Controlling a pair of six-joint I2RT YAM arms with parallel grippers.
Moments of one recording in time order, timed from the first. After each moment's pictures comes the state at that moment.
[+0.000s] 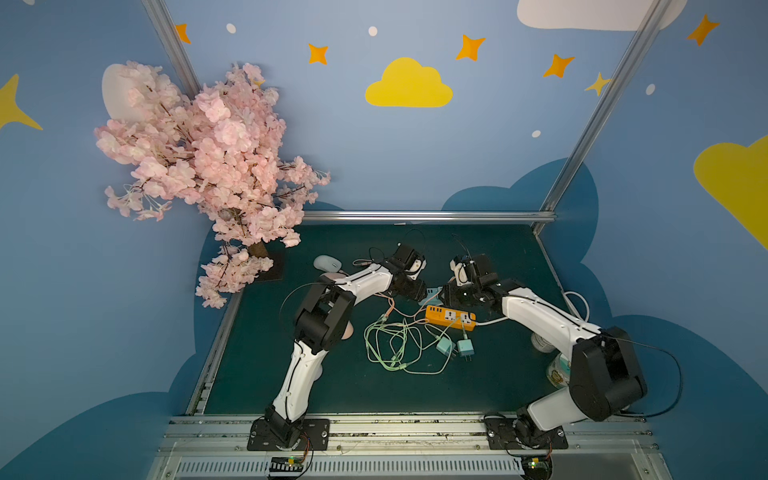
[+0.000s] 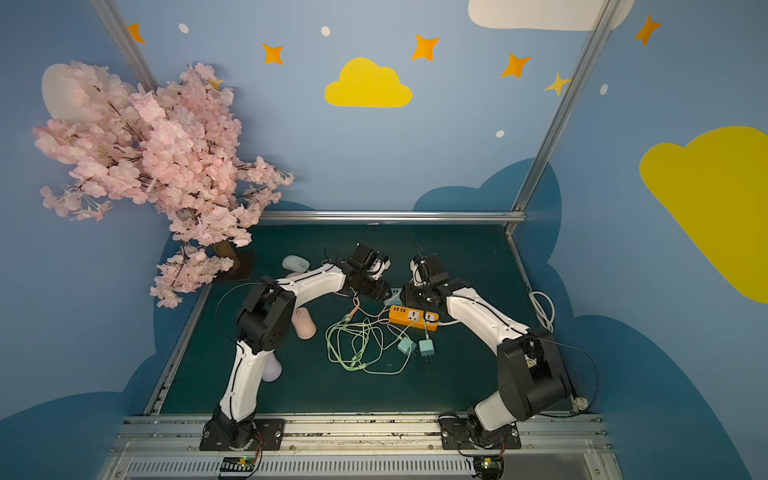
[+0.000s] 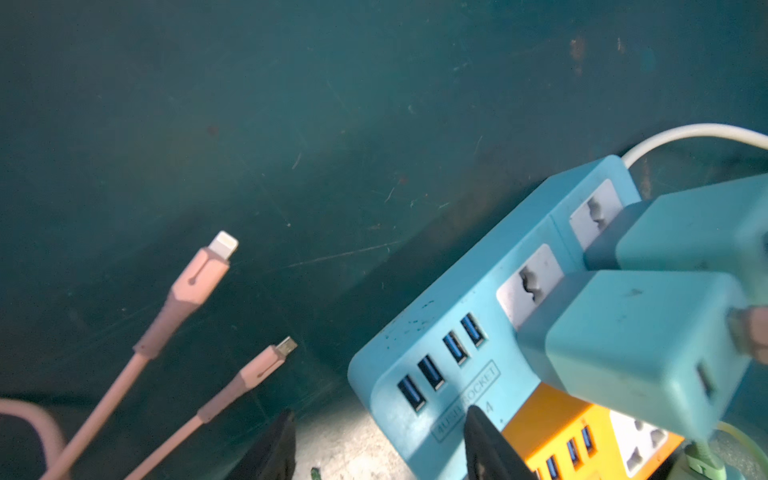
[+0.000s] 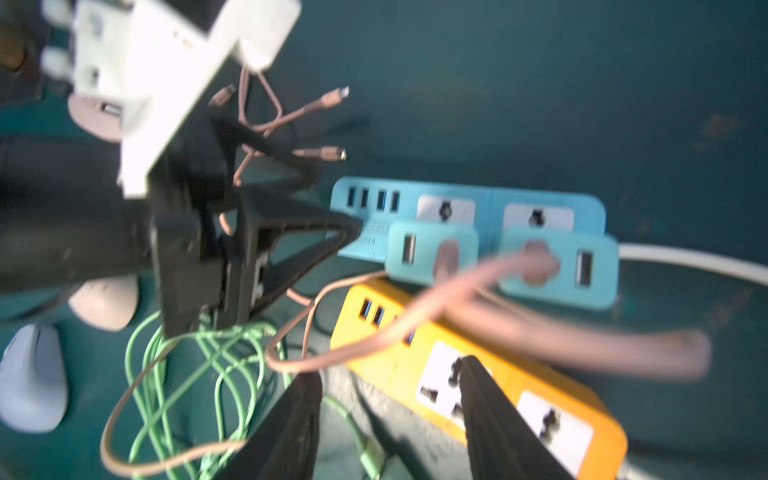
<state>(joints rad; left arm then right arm) -0.62 2.23 1.69 -0.49 0.25 -0.18 0.47 1.54 1.05 -0.44 -0.12 0.34</state>
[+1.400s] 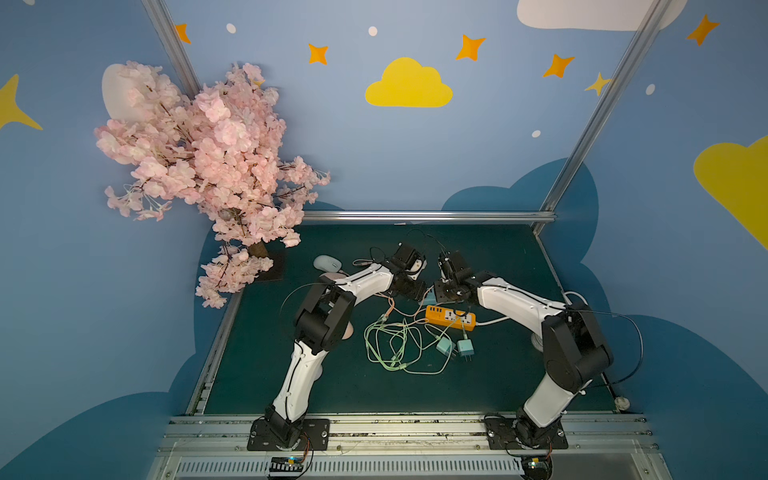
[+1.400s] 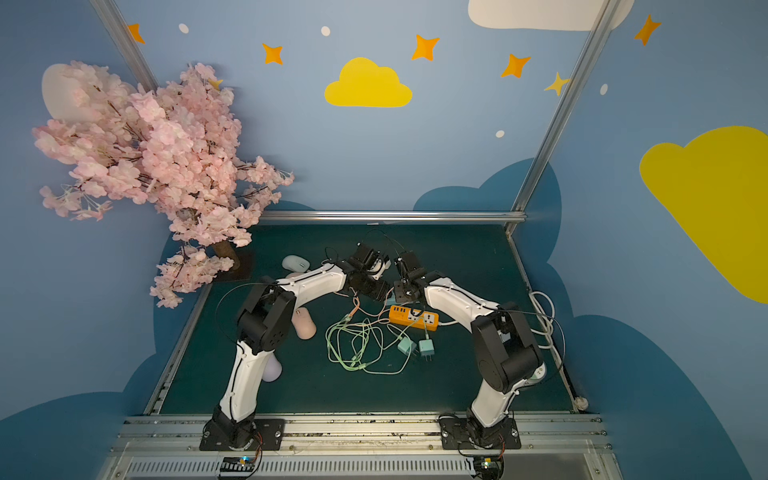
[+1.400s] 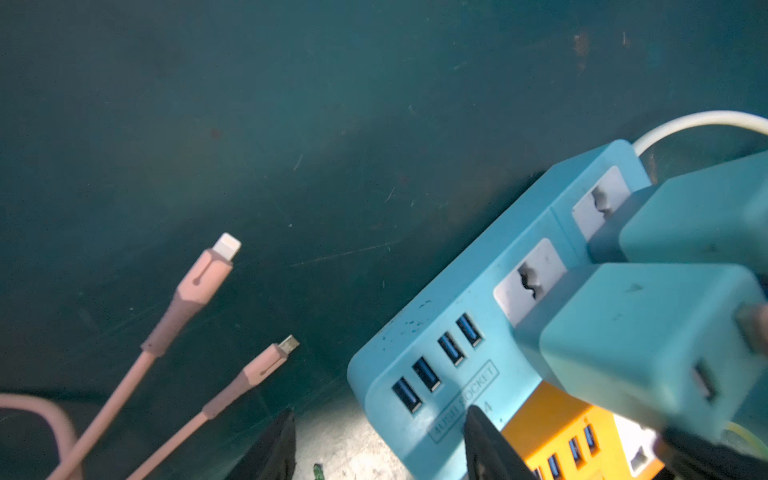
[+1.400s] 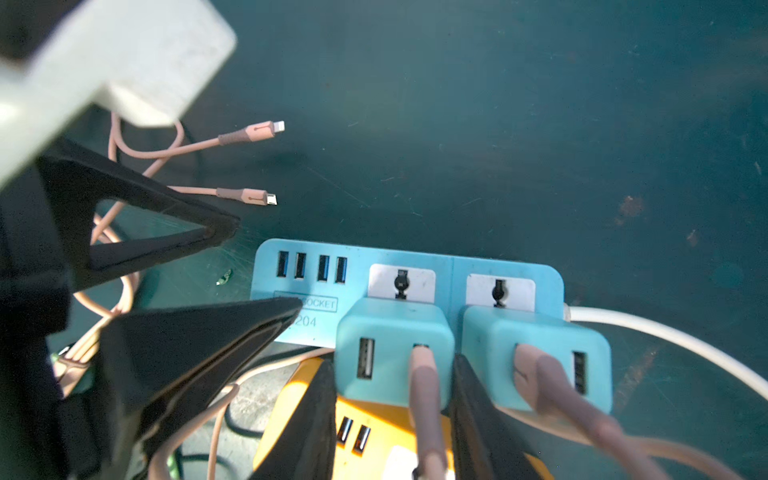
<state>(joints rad) -0.62 2.23 1.70 -0.51 0.24 -0.17 0.57 1.71 1.16 -0.45 0.18 0.27</state>
